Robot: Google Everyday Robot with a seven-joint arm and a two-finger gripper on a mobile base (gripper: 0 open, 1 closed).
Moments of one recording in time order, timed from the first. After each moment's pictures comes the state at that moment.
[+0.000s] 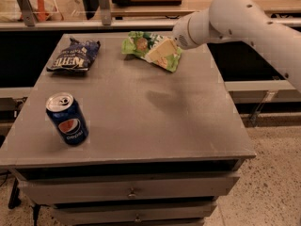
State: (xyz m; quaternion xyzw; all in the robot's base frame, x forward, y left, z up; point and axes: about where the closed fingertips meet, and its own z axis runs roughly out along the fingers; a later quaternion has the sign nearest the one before) arm 0.741 -0.072 0.908 -0.42 0.76 0.09 0.48
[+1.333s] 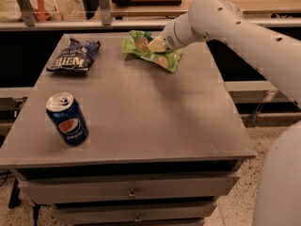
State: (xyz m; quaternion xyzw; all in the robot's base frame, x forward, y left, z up) arm 0.781 -0.055 0.879 -0.40 0.79 0.07 0.46
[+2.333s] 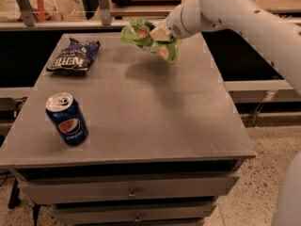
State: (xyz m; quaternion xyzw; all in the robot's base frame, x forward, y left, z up) arm 0.768 -0.059 0.929 -0.43 0.76 0.07 0.49
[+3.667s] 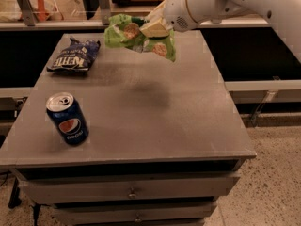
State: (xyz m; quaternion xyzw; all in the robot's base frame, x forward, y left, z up) arm 0.679 -0.020 0.984 -0.56 0.66 0.11 0.49
